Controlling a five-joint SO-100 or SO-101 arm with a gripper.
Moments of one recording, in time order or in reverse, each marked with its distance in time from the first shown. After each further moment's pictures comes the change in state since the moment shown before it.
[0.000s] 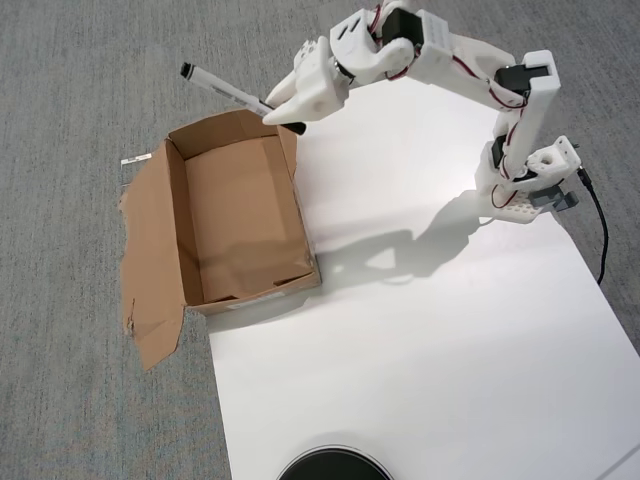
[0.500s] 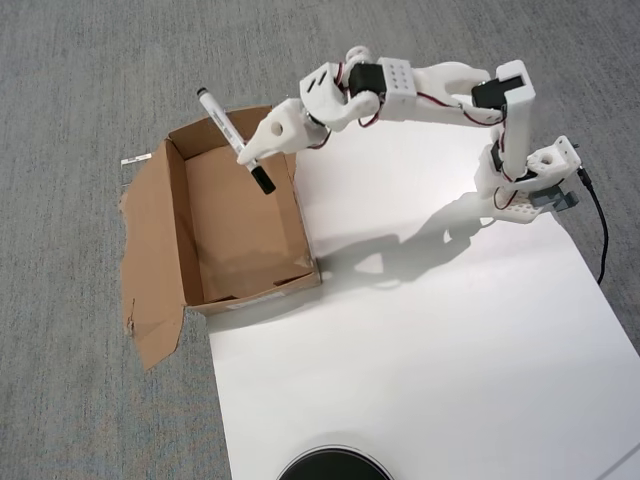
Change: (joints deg) arm -6.5 -9.5 -0.2 -8.4 56.5
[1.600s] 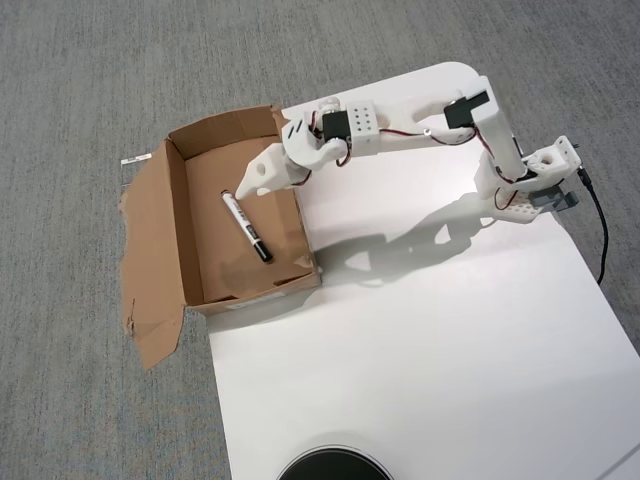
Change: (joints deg) arm -1.1 -14.3 -0.1 -9.1 6.7
